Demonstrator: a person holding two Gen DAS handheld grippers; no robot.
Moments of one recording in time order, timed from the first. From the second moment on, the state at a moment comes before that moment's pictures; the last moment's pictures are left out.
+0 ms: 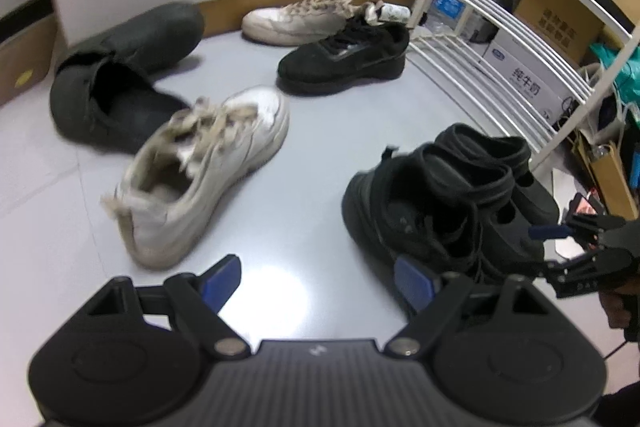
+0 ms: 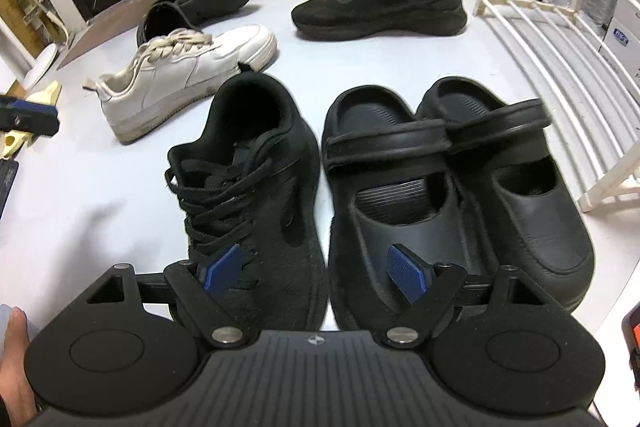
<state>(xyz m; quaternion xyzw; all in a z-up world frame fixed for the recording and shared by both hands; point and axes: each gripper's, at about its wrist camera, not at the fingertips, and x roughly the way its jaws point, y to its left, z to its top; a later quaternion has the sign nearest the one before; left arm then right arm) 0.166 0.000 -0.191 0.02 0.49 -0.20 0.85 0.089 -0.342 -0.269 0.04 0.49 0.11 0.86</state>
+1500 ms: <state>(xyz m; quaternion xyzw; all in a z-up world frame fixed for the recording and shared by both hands) 0.466 -0.223 -0.197 -0.06 0.48 -0.16 0.86 0.067 -0.473 -0.250 0.12 0.44 -0.01 0.89</state>
